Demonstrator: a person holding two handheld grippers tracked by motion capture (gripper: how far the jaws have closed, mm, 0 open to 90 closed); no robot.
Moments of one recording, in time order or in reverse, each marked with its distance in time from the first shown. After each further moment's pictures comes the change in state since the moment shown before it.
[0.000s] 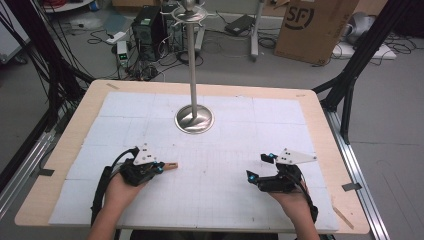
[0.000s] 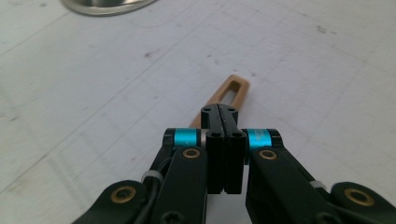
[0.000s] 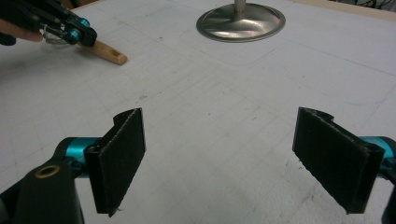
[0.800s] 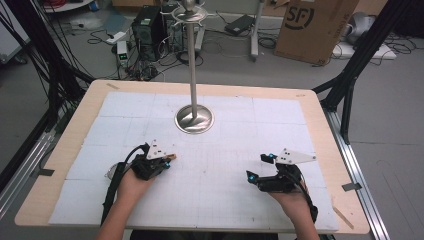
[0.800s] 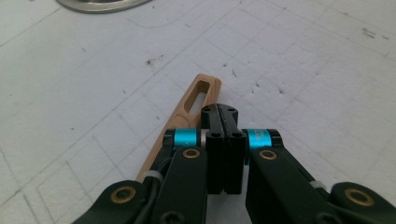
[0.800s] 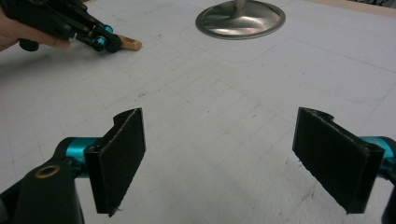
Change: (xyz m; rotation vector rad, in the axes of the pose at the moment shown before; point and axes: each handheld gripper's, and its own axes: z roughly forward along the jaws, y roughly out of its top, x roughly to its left) left arm 0.008 0.005 0.032 0.019 0.050 -0.025; right arm -0.001 -0.001 0.001 0.008 0.000 0.001
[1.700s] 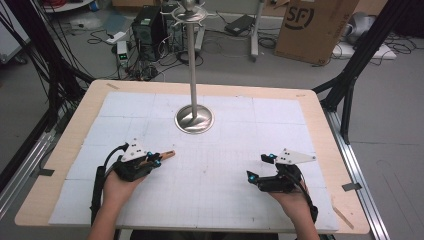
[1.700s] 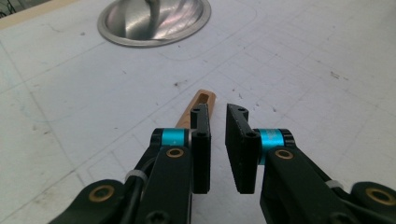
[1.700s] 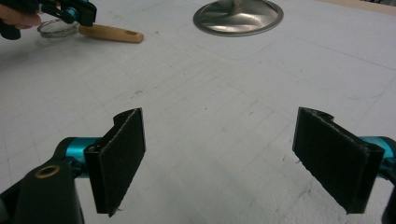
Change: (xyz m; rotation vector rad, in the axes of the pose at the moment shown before) left arm 0.014 -0.015 -0.041 -0.187 -0.021 -0.060; right arm -0.001 -0.001 0.001 0.009 -0.007 -0.003
